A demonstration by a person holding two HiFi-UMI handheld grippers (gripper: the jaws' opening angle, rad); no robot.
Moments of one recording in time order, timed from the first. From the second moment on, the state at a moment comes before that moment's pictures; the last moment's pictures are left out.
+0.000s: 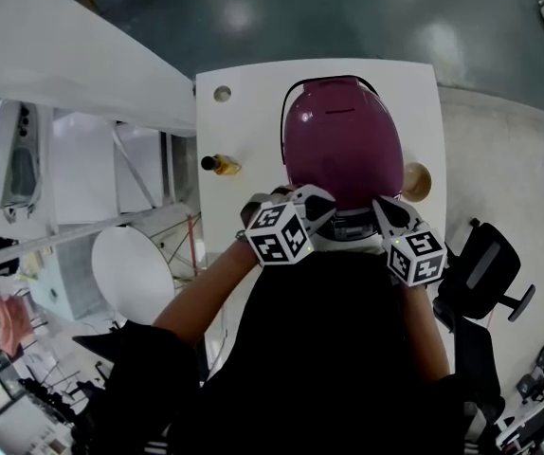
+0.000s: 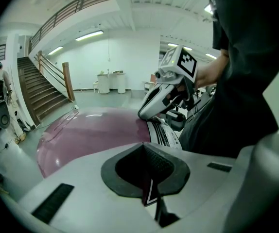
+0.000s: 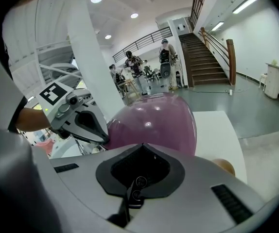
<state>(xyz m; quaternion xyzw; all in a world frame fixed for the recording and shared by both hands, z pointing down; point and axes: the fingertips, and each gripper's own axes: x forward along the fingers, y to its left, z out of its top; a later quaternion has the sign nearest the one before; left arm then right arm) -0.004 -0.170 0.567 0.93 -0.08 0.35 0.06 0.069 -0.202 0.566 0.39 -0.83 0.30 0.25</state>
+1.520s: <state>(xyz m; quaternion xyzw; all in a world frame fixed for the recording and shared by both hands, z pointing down) -0.017 -0.029 0.491 0.86 -0.46 0.07 0.19 0.152 -0.068 0.473 0.38 -0.90 0.17 0.16</state>
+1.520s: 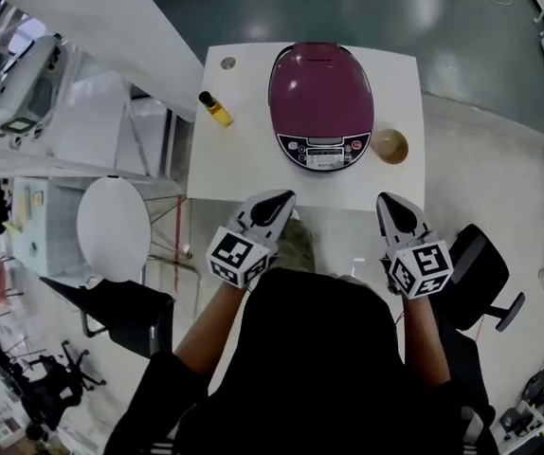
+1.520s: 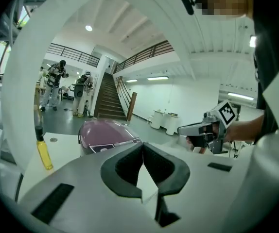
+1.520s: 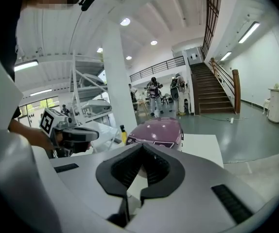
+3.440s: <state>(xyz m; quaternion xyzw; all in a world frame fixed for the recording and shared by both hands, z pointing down) -0.081 0.240 0.430 0.82 -0.56 0.03 0.09 0.183 0.201 0.433 0.50 -0.86 0.09 0.12</state>
